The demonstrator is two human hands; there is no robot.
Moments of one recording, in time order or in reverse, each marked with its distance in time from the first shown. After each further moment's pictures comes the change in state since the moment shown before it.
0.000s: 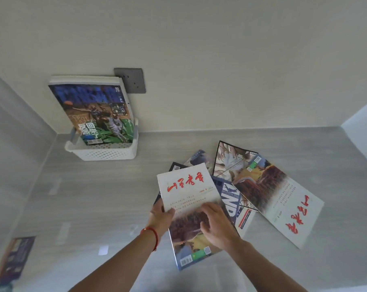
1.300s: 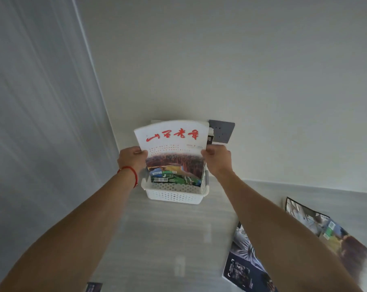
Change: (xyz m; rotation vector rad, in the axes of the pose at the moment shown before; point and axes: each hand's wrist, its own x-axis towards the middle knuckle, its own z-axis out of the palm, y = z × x) left_hand 0.140 0.160 -0.377 -0.219 0.549 0.214; right_hand 0.303 -0.307 -0.094 0.325 0.422 0.102
